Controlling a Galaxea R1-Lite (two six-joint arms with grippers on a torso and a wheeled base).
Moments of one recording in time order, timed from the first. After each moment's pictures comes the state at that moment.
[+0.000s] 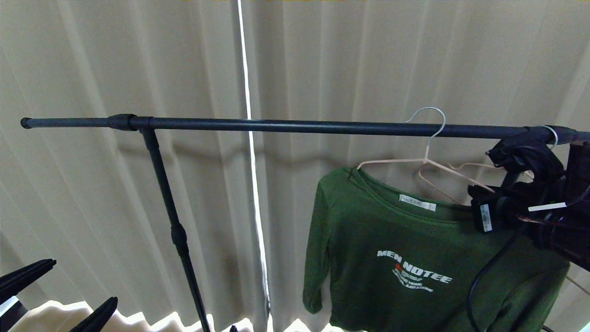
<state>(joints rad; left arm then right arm) -0.22 0.70 -0.13 -0.44 -0.08 0.26 0.34 1.41 -0.64 -0.41 -0.42 -0.13</state>
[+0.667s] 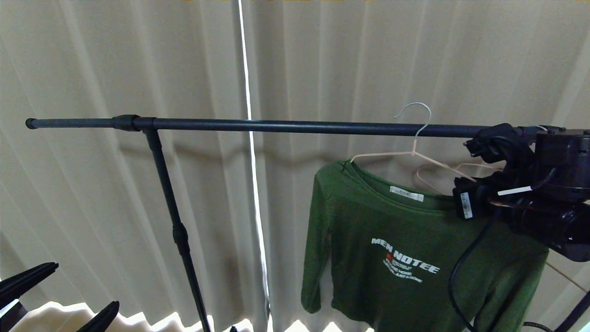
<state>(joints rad) -0.22 0.70 -0.12 -0.44 -0.08 0.26 0.35 1.52 -0.74 -0.41 -0.46 -0.12</state>
